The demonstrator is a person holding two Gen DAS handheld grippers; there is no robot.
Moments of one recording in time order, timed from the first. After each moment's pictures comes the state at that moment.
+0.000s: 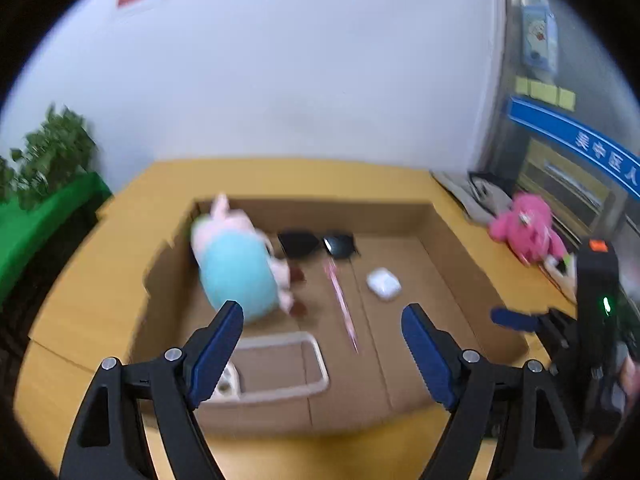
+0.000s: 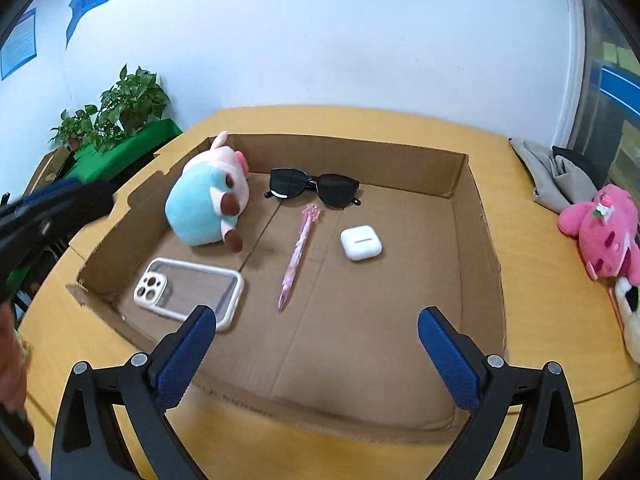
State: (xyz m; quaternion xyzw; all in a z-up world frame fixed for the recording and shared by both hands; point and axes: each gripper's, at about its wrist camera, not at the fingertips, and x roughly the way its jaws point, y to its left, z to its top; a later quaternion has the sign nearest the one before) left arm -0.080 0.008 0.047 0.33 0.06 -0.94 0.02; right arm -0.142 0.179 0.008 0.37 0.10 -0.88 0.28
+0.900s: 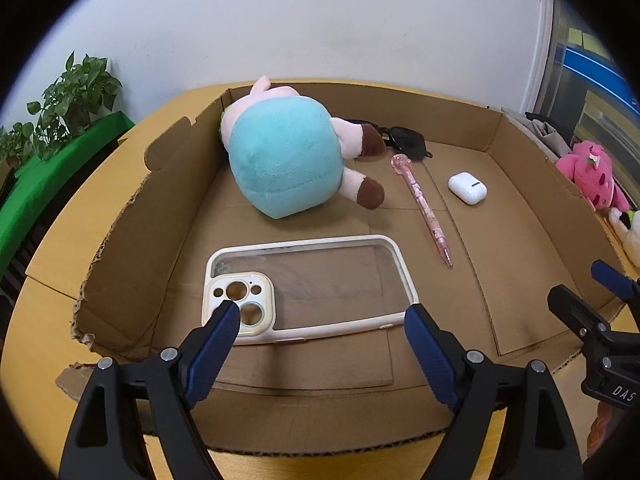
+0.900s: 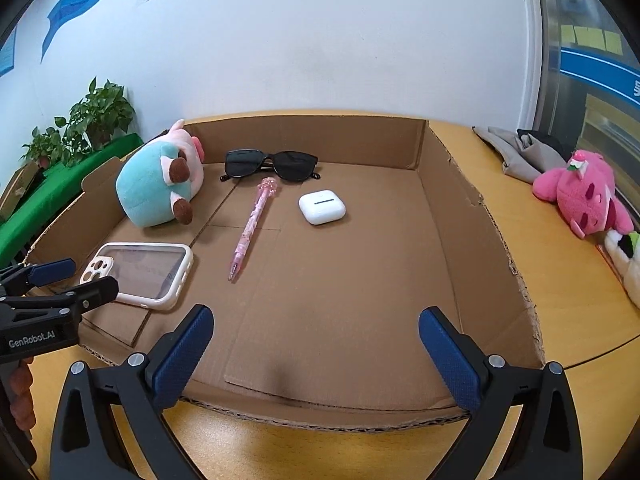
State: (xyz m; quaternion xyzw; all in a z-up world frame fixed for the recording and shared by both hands) left arm -0.091 -0.024 -0.067 0.41 0.05 -0.91 0.09; right arm -0.131 0.194 -0.059 0.33 0.08 -0.91 0.24
